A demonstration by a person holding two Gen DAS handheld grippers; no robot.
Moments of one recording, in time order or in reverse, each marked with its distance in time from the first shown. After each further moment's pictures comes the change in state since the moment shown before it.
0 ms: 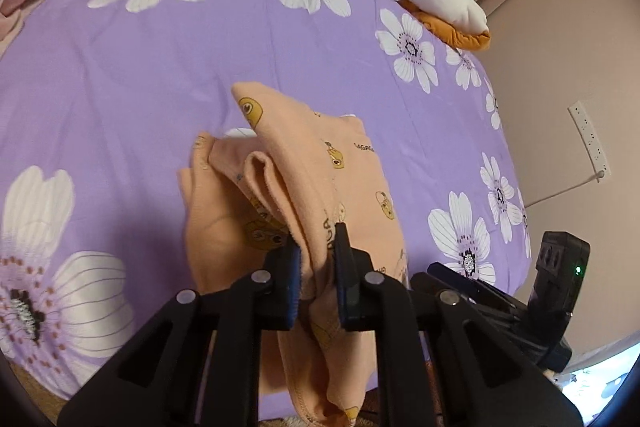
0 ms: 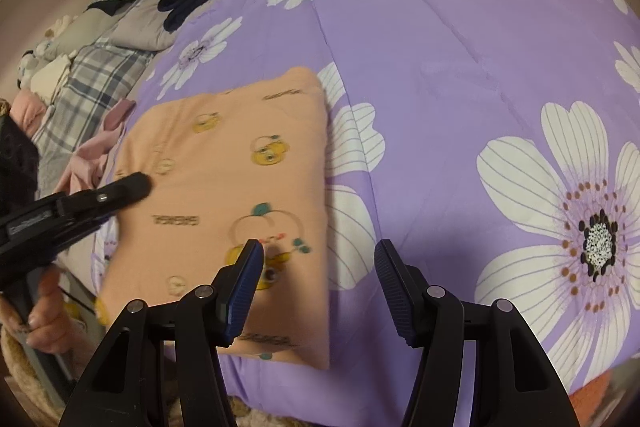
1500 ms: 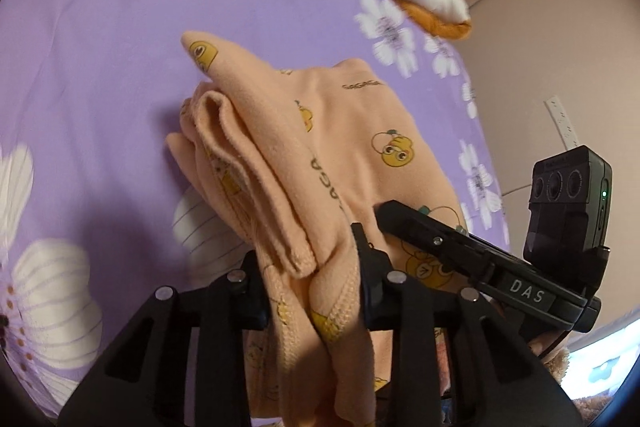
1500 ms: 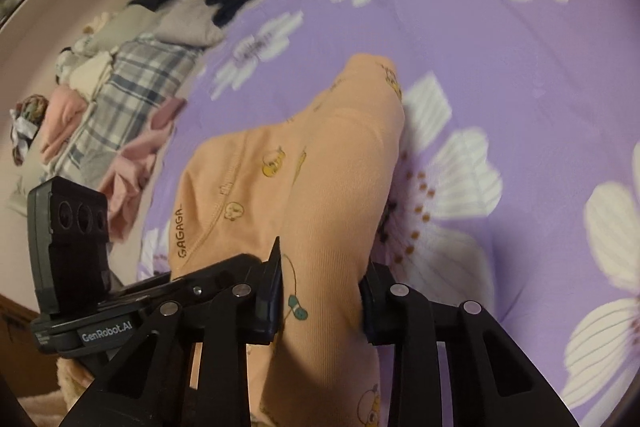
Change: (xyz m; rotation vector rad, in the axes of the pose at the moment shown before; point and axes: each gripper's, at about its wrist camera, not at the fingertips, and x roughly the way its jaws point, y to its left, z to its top) left arm 0.019 0.001 -0.010 0.021 0.027 -0.132; right arm 0.007 0.038 0.031 -0.059 -0.014 0.168
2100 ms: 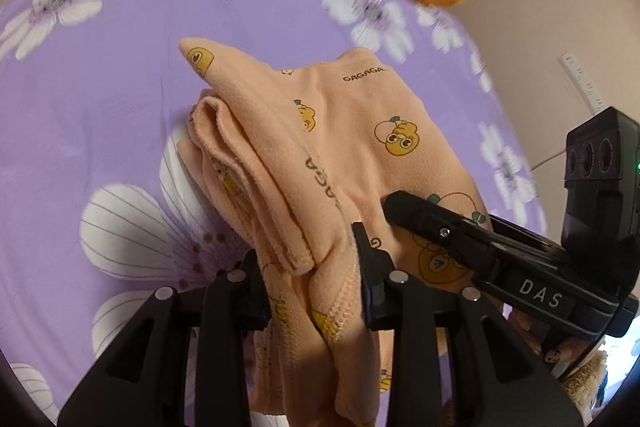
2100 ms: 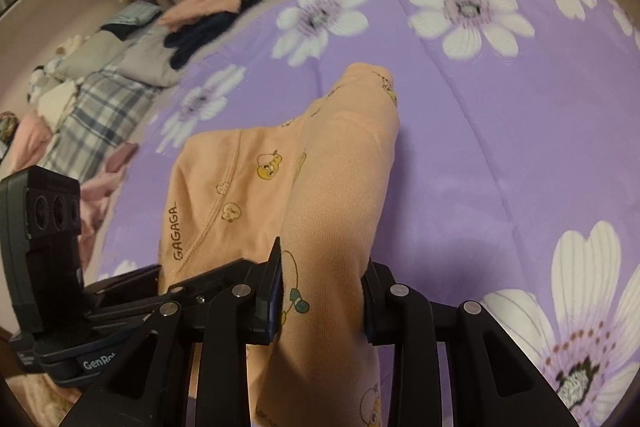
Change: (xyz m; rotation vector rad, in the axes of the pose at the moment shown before) left arm 0.106 -0.041 0.046 0.147 0.064 0.112; right arm 0.011 -0.075 0.044 0.030 -0.040 -0.143
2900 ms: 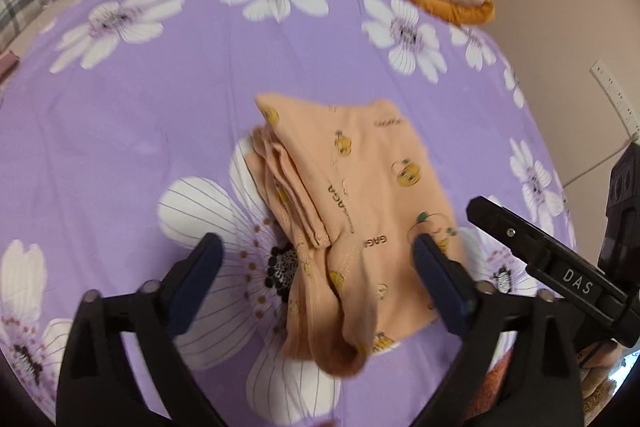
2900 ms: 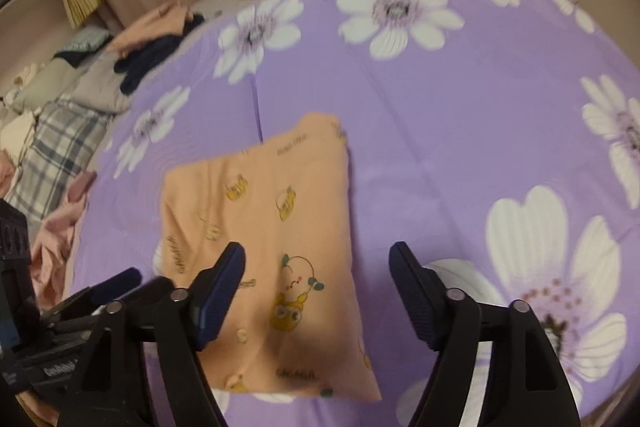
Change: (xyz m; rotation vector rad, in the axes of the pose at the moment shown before) left arm -0.077 -0.006 -0.017 -0.022 -0.111 0.169; right arm -0.069 -0.011 -0.017 0.086 -0.125 -0.163
